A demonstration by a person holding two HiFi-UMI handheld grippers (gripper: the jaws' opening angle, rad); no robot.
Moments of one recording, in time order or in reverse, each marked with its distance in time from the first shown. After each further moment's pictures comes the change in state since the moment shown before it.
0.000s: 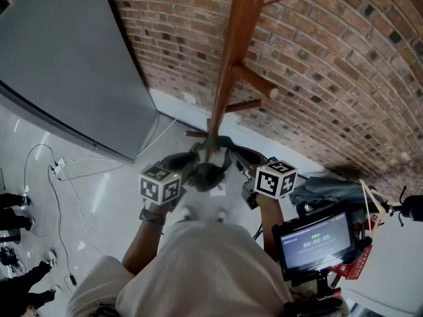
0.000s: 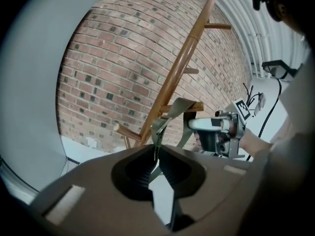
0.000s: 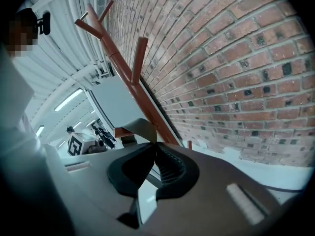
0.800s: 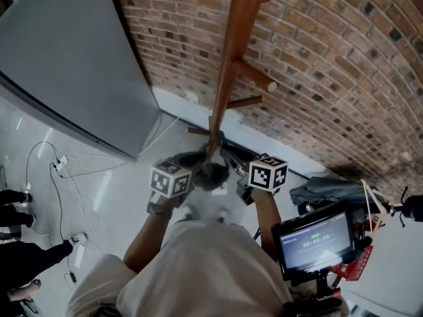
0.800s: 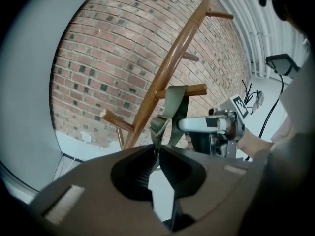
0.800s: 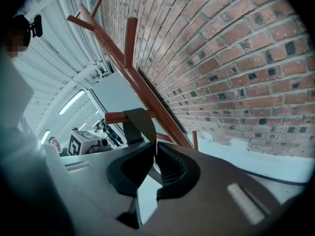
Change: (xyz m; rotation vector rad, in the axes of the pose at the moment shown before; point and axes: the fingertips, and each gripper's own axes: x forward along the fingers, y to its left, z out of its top) left arm 0.027 -0.009 -0.032 -0.014 0.073 -0.050; right arm 0.023 -0.002 -0.027 0.051 0.053 0.060
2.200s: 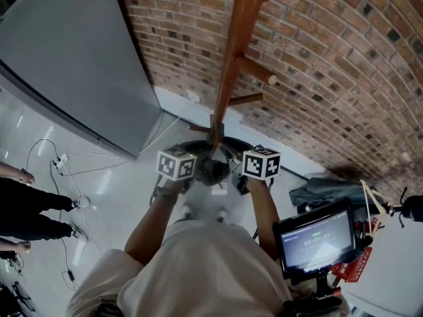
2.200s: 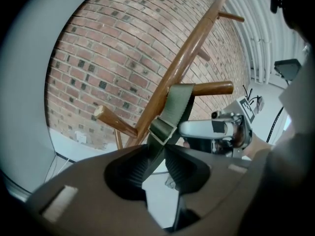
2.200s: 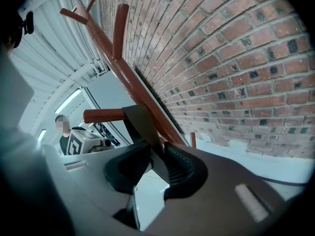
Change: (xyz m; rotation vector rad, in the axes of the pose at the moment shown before) left arm 0.034 0.017 0.009 -0.034 -0.034 -0.042; right arm 0.025 -0.015 0.003 -0.005 -0.005 -0.036
